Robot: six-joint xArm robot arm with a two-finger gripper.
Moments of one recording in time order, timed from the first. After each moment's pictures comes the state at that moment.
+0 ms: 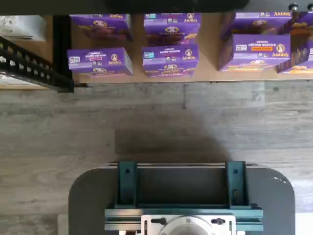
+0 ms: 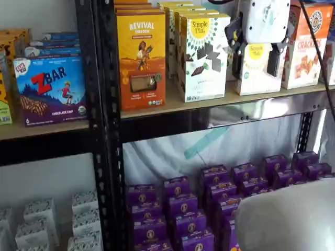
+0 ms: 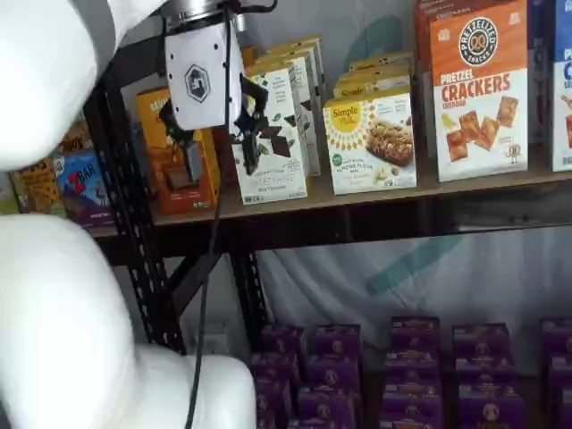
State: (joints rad) arm 0.01 -0.85 -1.14 0.04 1.99 0.03
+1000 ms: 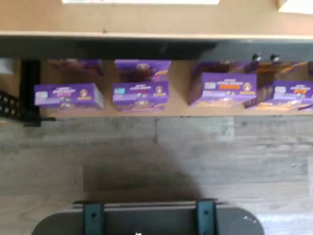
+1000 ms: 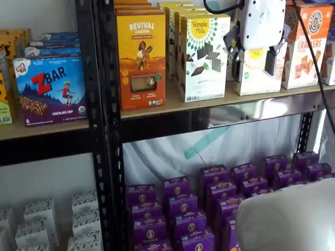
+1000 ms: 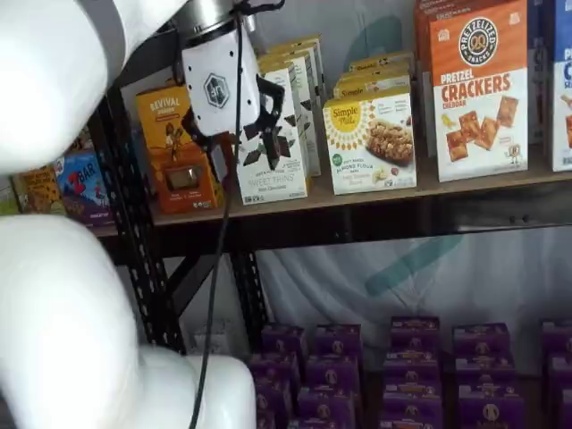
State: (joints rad) arm 0.02 -0.85 -1.07 -0.06 1.83 0.01
